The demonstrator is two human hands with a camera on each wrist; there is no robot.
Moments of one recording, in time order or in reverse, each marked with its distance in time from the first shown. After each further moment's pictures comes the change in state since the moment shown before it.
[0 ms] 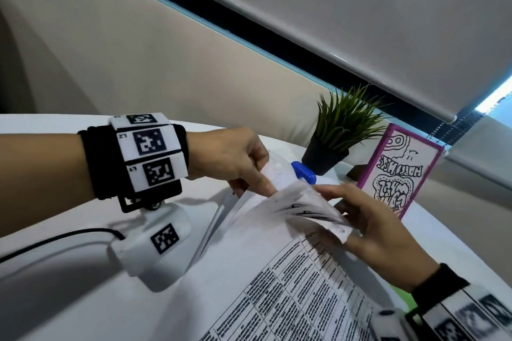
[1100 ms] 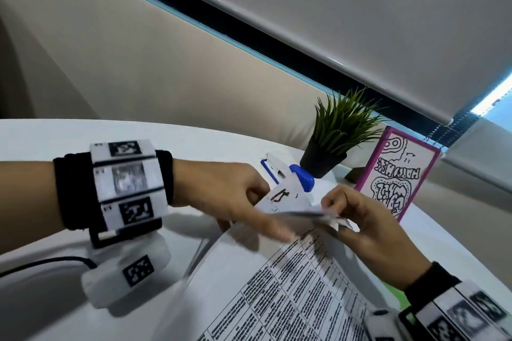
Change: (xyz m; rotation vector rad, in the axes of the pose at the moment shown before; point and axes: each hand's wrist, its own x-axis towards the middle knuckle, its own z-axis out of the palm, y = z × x) left_hand -0.025 0.003 0.019 0.065 -0.242 -0.006; right_hand 0.006 0.007 0.002 0.014 0.053 -0.058
